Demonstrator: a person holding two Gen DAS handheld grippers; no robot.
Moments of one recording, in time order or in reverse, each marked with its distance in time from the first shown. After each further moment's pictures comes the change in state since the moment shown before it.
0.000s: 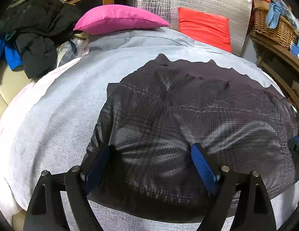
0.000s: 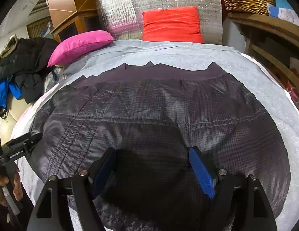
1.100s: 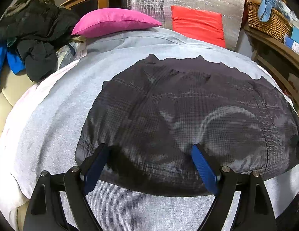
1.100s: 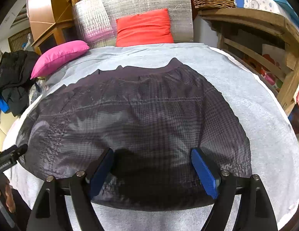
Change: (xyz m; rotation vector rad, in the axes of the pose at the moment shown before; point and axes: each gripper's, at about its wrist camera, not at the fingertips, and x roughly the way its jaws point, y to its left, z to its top) left arm -0.033 -0.027 -0.007 0.030 0.023 0.013; right arm -0.039 -0.033 -0.024 0.125 -0.029 -0.129
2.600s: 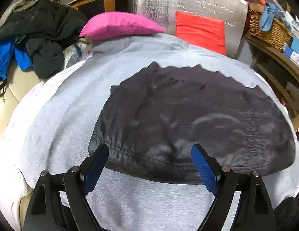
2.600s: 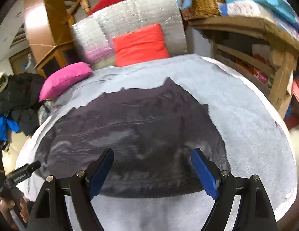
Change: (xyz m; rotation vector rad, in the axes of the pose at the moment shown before) left arm -0.043 -0.002 0.003 -0.044 -0.017 -0.011; right arm -0.061 -0.008 0.004 0.070 -0.094 0.047
